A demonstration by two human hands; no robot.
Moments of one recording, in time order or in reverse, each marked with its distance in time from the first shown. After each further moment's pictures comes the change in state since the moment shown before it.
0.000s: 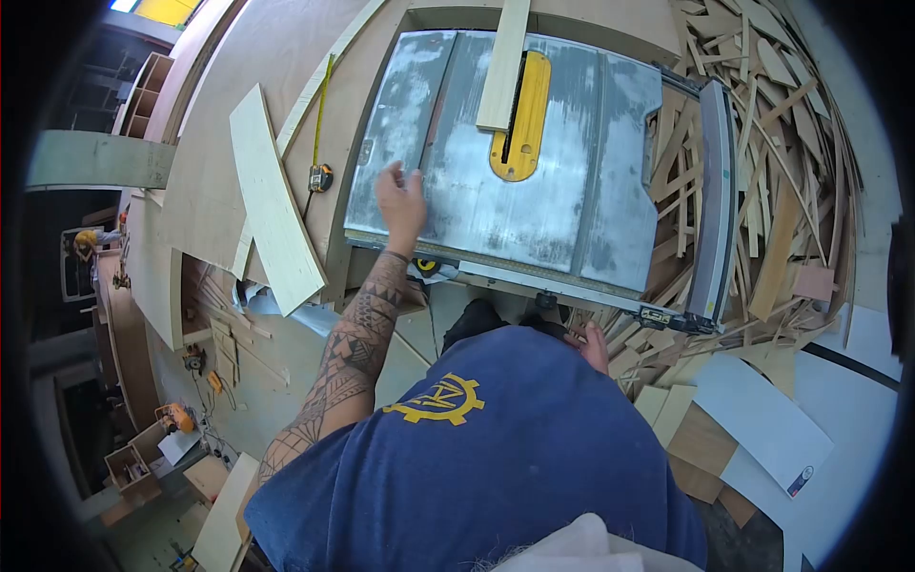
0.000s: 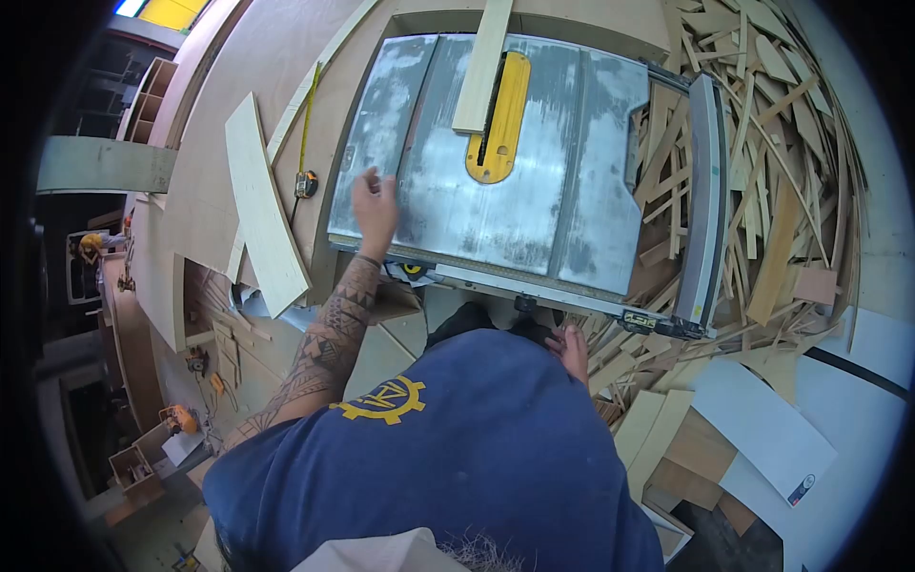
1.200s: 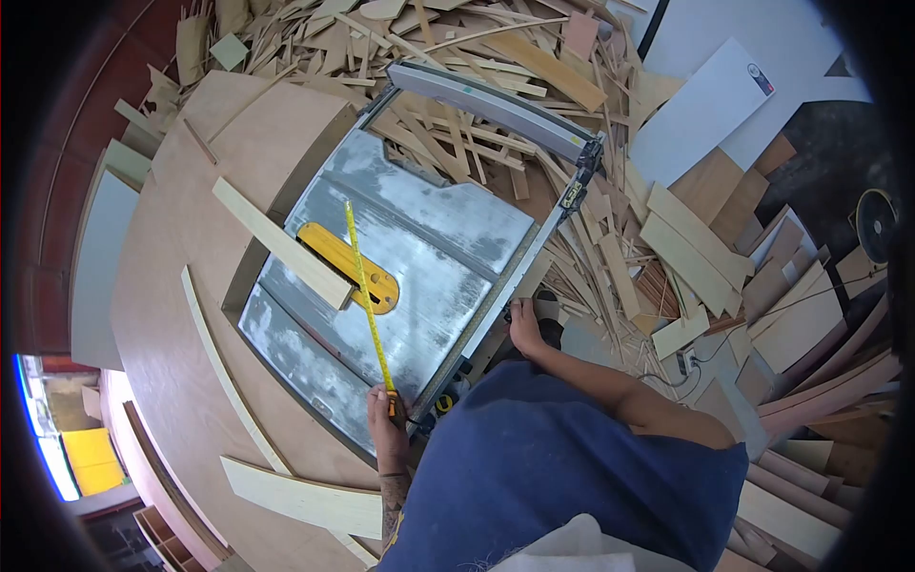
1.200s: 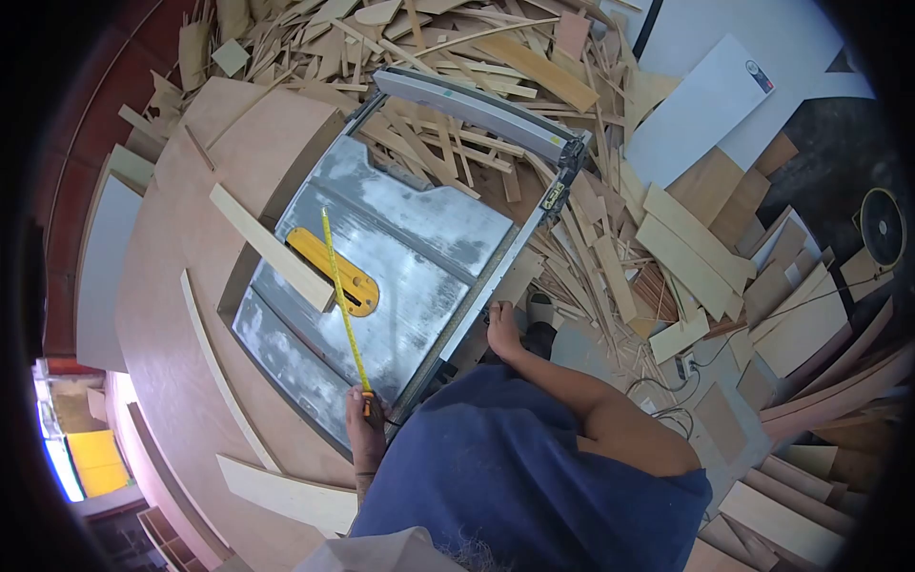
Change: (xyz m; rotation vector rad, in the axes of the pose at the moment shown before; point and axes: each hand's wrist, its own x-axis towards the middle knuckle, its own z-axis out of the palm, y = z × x) left_hand 0.010 -0.006 -0.078 -0.654 -1.211 -0.491; right_hand 0.114 0.089 0.173 -0.052 0.958 -0.686
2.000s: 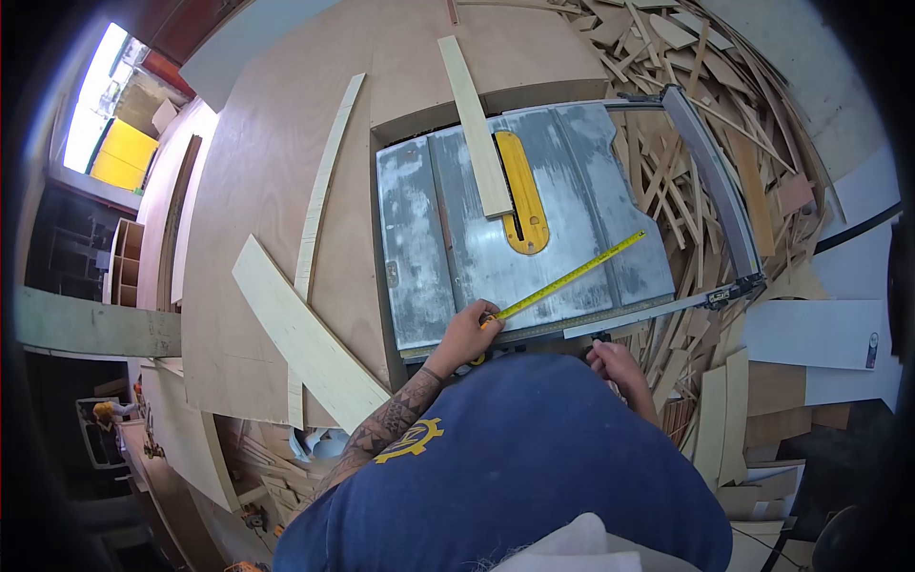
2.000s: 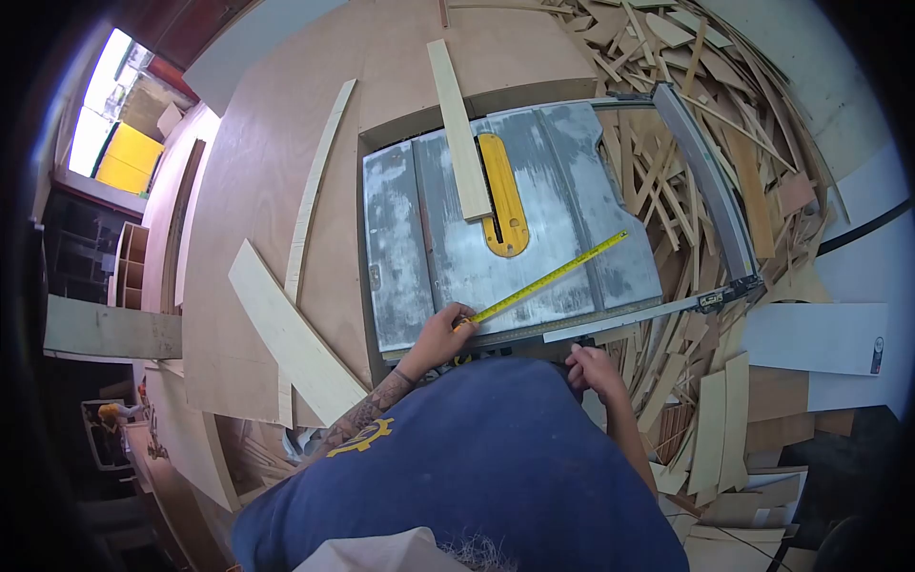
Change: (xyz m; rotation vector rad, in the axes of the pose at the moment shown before) left_hand 0.010 0.001 0.018 0.862 0.076 0.220; right_hand 0.028 -0.182 -0.113 -0.287 -1.215 0.406
